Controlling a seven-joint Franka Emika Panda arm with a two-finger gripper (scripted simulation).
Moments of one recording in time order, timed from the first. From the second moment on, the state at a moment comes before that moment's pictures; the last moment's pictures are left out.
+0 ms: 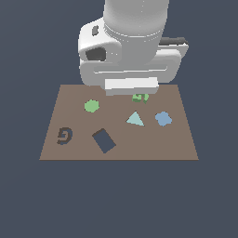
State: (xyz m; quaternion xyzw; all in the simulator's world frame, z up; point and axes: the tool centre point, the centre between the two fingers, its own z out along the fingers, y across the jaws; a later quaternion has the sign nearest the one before) arm -0.009 0.020 0.155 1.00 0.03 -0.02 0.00
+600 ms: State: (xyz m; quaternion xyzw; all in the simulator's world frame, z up) arm -0.011 0.026 0.149 1.00 0.07 -0.02 0.00
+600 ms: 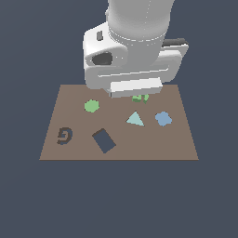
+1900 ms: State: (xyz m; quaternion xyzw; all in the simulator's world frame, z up) arm -0.056 0.077 0.079 0.88 0.48 0.00 0.00
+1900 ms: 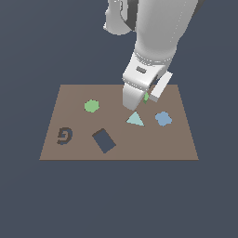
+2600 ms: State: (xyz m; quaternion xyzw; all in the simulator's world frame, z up) arm -0.080 0.083 0.053 0.79 0.61 0.00 0.00
